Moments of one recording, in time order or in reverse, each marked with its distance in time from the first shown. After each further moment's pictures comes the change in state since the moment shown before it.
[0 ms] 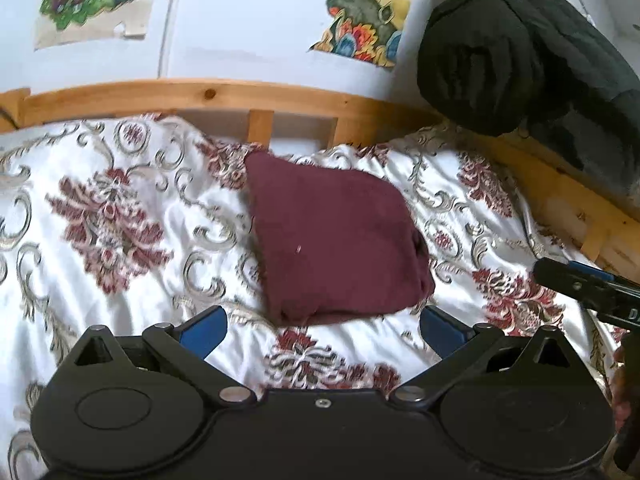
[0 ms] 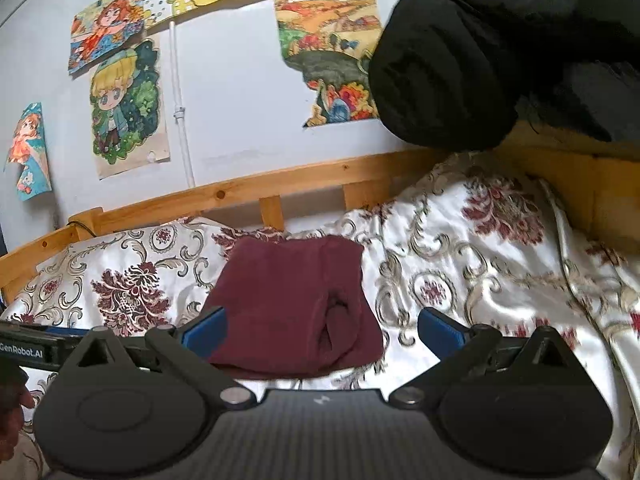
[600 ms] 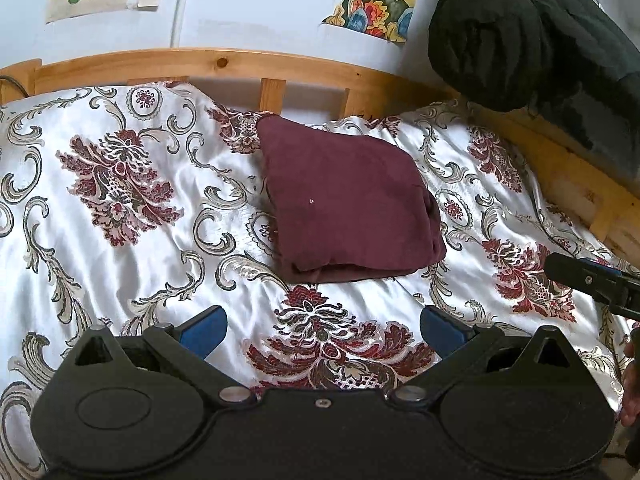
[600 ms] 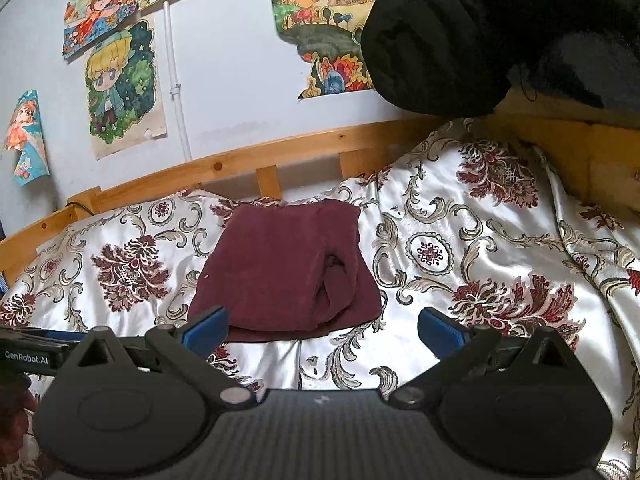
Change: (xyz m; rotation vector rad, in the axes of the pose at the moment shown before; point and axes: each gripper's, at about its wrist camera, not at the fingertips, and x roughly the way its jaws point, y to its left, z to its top) left arm 0.002 0.004 -0.028 -0.015 0.049 0.020; right arm -0.005 -0.001 -0.022 0.013 0.067 -0.003
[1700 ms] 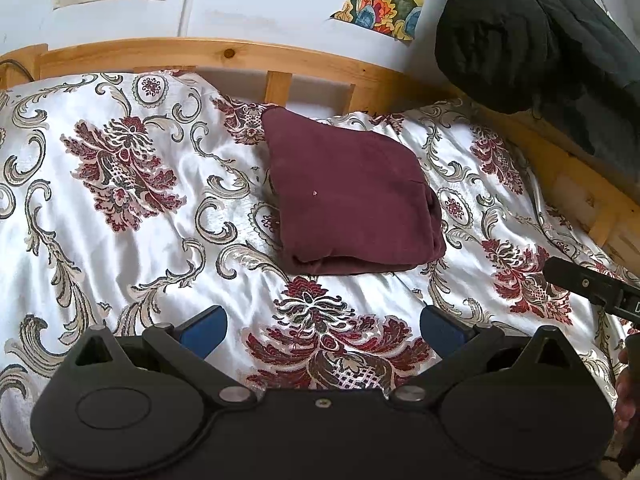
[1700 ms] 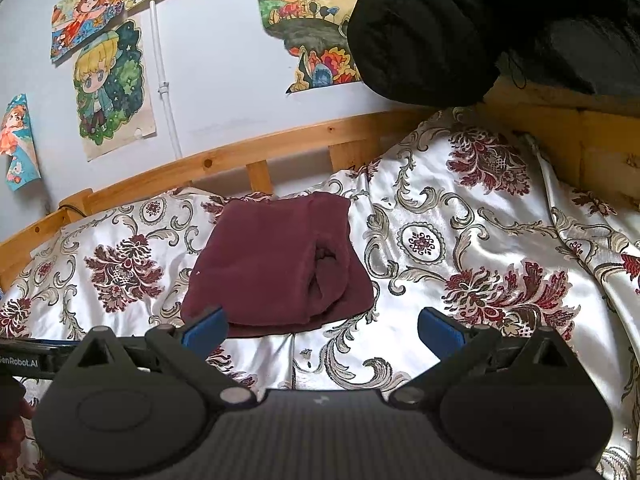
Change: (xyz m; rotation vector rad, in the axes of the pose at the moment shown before) left arm -0.001 0.003 -0.002 -0.032 0.014 -0.007; right arm 0.001 -0.004 -0.001 0.031 0.017 -0.022
